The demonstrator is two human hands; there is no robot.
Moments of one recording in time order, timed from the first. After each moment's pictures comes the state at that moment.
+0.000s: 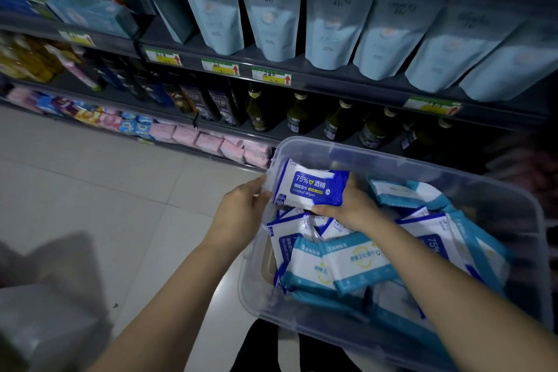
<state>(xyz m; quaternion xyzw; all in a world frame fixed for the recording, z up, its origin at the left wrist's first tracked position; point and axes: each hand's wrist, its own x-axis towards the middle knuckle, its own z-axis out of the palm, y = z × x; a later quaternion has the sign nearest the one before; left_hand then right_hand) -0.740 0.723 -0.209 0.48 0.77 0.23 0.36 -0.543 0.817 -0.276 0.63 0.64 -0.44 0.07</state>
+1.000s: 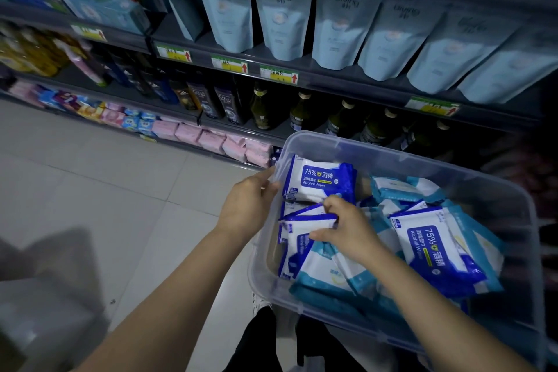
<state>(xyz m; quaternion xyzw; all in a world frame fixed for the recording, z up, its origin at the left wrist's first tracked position) -0.743 0.720 -0.212 0.46 0.78 0.23 0.36 -0.552 0.752 -0.228 0.56 0.64 -0.53 -0.04</state>
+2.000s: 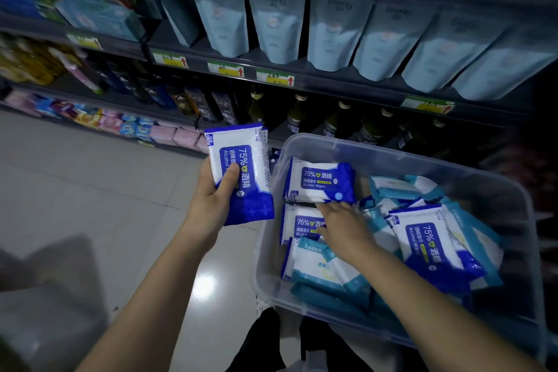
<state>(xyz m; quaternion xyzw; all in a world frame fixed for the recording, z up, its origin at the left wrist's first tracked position) -0.774 0.703 -0.181 0.23 0.68 0.51 0.47 -0.560 0.757 -0.251 0.50 0.82 -0.21 0.19</state>
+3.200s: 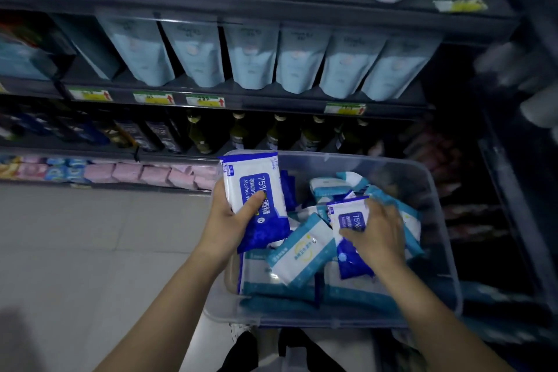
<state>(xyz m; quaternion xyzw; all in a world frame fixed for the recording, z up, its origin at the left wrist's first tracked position) -0.684 0.728 -0.179 0.29 0.62 0.47 0.57 -0.446 0.741 -0.197 0.81 0.55 -0.21 -0.02</state>
